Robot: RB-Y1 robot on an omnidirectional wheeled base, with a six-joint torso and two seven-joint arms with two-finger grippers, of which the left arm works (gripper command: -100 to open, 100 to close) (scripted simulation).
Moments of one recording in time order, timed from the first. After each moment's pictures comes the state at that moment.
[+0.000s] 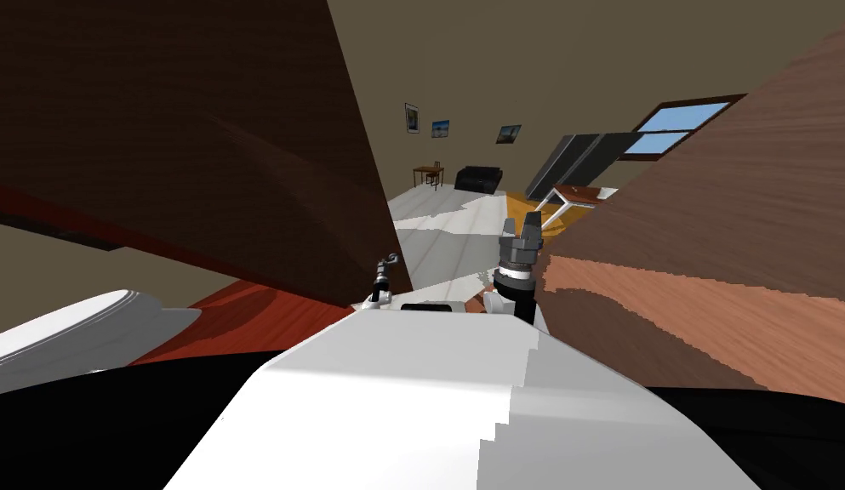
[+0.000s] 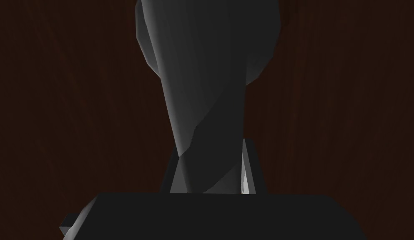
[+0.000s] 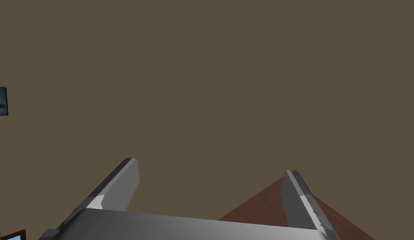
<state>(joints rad) -0.15 0.08 0.16 -0.61 0.12 -0.80 -0.07</state>
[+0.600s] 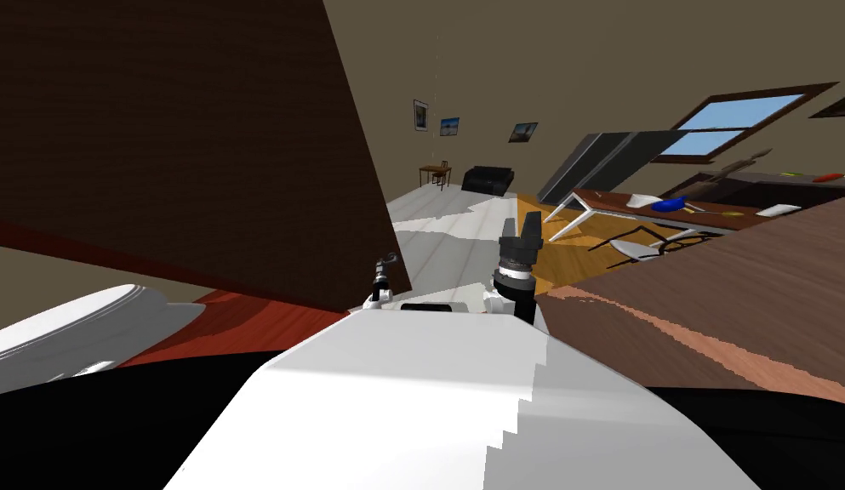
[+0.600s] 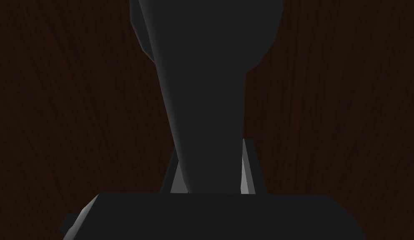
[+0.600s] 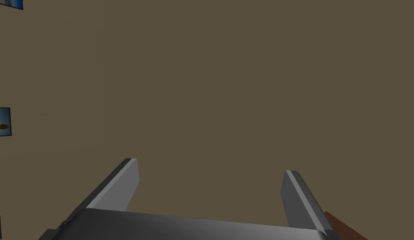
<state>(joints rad) -0.16 0.05 0.22 -0.64 0.15 -0.79 -0.14</state>
